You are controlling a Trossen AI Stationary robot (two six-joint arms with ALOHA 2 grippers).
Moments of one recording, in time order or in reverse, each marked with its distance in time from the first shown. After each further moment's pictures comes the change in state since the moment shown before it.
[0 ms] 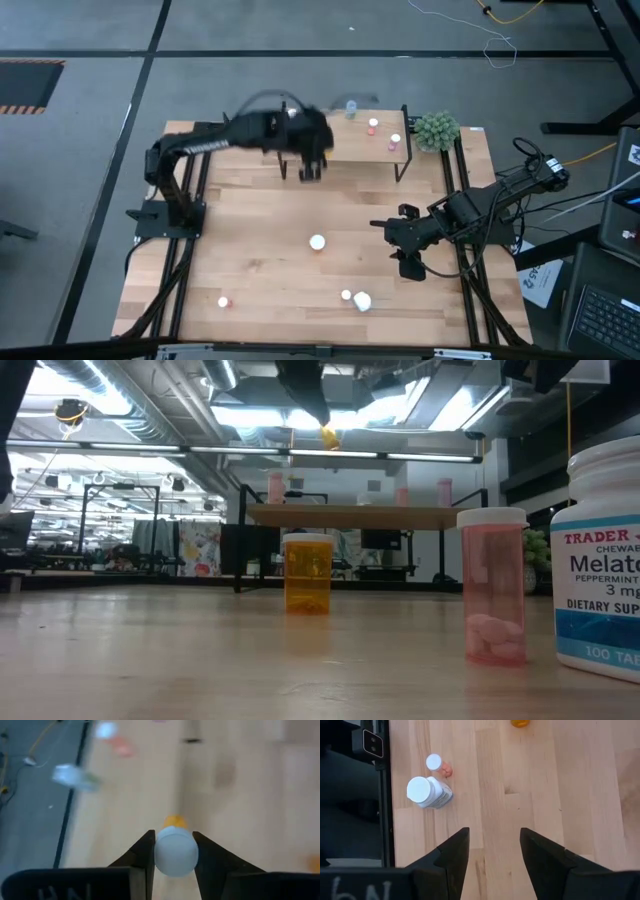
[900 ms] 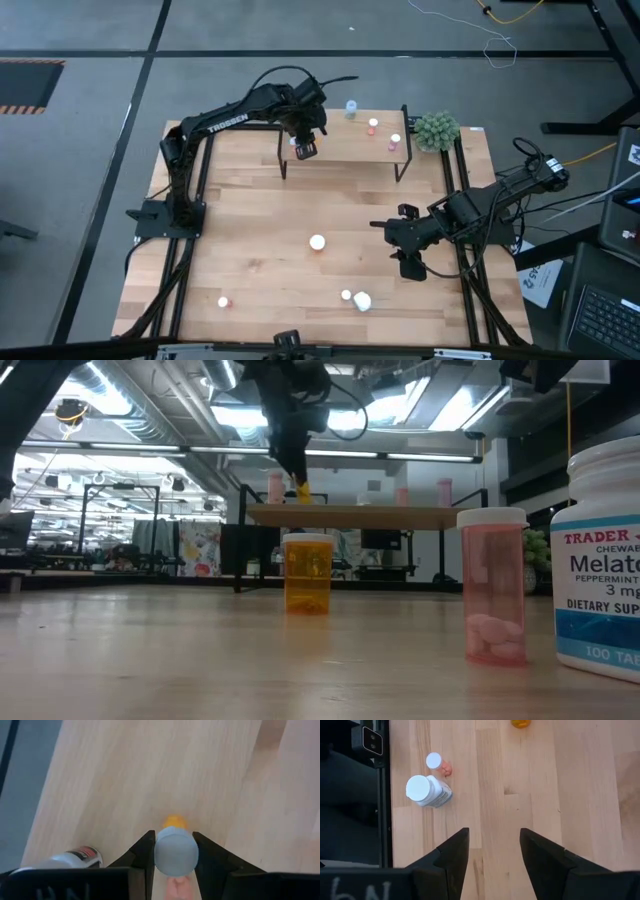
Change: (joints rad) left arm 0.297 0.150 0.033 -0.130 0.253 -0.049; right arm 0.000 0.000 0.000 -0.002 -0.001 -0.018
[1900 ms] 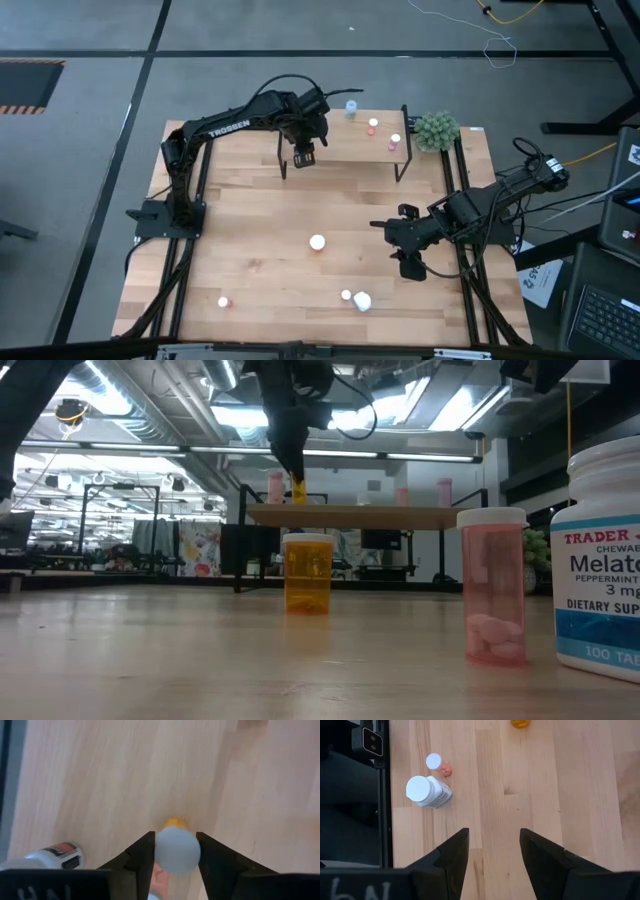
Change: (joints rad) left arm -0.059 0.000 0.000 -0.057 -0.035 0.036; right arm 0.000 0.000 0.000 0.000 0.000 0.005
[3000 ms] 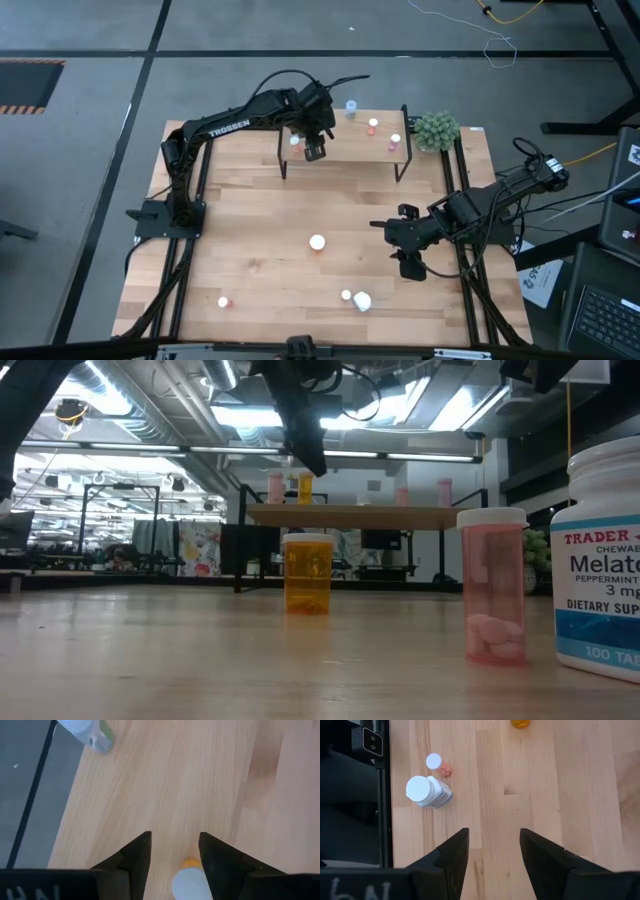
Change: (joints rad) left arm 0.005 0.000 0.000 0.195 -0.026 0.001; right arm 0.000 0.000 0.000 0.000 -0.001 0.000
